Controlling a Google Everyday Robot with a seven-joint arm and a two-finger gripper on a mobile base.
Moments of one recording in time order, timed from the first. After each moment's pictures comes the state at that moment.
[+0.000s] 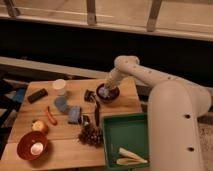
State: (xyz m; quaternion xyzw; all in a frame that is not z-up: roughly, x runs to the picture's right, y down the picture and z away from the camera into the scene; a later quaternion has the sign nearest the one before) arm 0.019 -0.014 0.928 -0.30 0.08 0.80 0.51
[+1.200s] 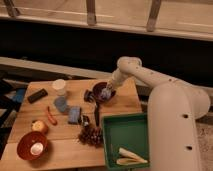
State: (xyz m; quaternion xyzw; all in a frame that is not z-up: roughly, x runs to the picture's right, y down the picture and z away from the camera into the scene) arm 0.047 -0.013 0.940 -0.30 0.09 0.81 0.49
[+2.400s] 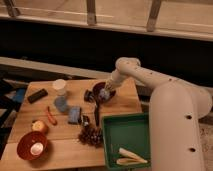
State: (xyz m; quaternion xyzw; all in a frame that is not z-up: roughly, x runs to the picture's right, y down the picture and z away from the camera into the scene) arm 0.043 -0.017 0.934 -0.30 0.09 0.81 0.50
